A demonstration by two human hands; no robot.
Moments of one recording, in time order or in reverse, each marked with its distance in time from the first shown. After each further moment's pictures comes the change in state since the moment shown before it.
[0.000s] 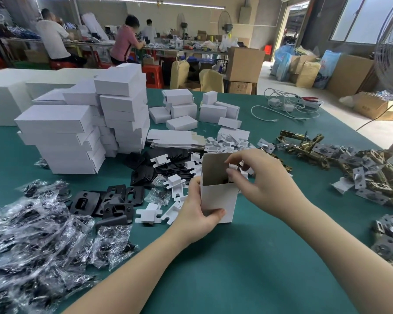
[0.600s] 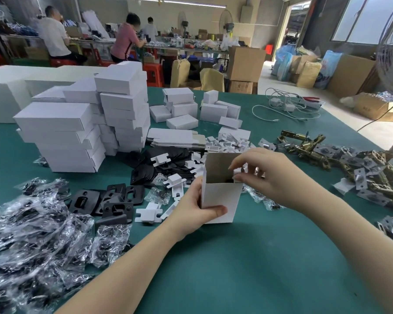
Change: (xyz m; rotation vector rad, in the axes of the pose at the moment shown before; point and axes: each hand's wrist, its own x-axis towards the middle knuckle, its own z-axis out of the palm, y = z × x) left_hand 0.010 -0.003 -0.008 -0.208 -0.093 -0.112; right_hand 0.011 0.012 -0.023 -0.017 -0.213 -0.097
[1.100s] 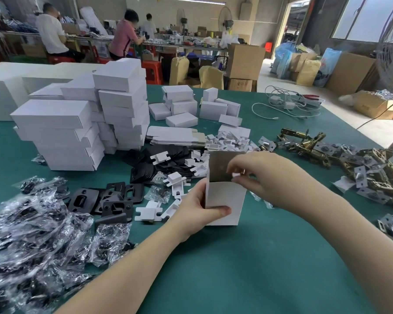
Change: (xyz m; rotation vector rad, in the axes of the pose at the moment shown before) left_hand 0.002 -0.007 0.006 -0.063 0.016 -0.016; right_hand 0.002 -0.018 -0.003 -0.233 -0.152 0.051
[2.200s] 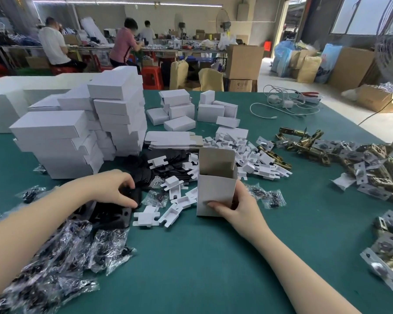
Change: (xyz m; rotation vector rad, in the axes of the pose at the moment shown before) left_hand 0.018 0.080 -0.187 1.551 -0.229 -0.408; right_hand -0.008 0.004 0.132 0.966 0.315 0.375
